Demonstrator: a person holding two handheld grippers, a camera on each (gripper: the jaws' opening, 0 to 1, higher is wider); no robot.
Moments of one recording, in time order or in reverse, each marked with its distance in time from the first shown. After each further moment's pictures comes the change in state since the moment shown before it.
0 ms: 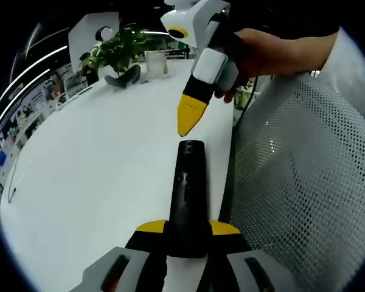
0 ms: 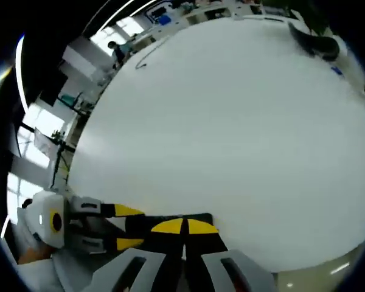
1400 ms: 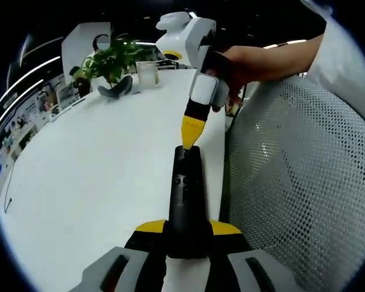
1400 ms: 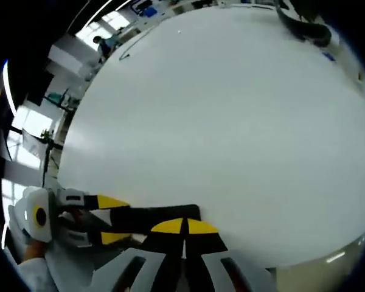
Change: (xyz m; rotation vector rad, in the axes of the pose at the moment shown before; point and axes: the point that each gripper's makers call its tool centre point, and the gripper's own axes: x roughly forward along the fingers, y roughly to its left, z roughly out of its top) left arm 0.000 0.002 0.002 0.055 -0.074 -0.054; right arm 0.012 -0.006 -0.013 -0.075 0.091 -0.077
